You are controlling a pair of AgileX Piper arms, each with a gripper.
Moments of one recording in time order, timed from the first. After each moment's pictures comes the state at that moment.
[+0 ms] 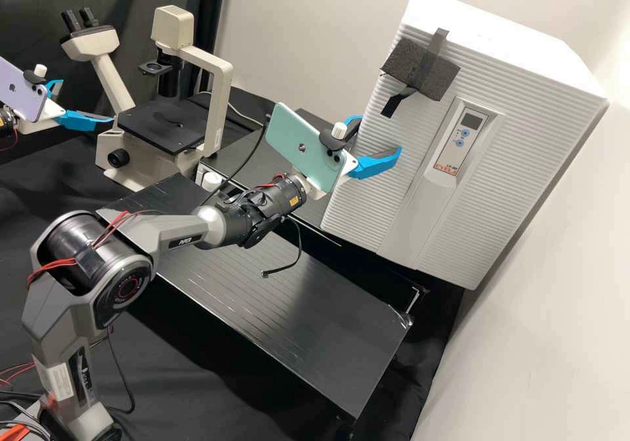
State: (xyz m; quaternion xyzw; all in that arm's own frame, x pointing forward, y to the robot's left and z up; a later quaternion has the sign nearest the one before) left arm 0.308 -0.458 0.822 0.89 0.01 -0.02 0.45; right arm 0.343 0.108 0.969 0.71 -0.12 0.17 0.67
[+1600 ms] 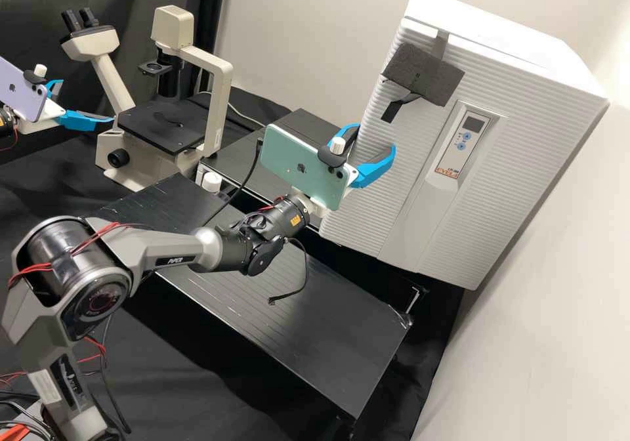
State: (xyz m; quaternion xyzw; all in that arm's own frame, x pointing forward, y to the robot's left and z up) left arm 0.308 -0.458 0.822 0.89 0.01 -0.02 0.45; right arm 0.304 0.076 0.983 0.69 -0.11 0.19 0.69
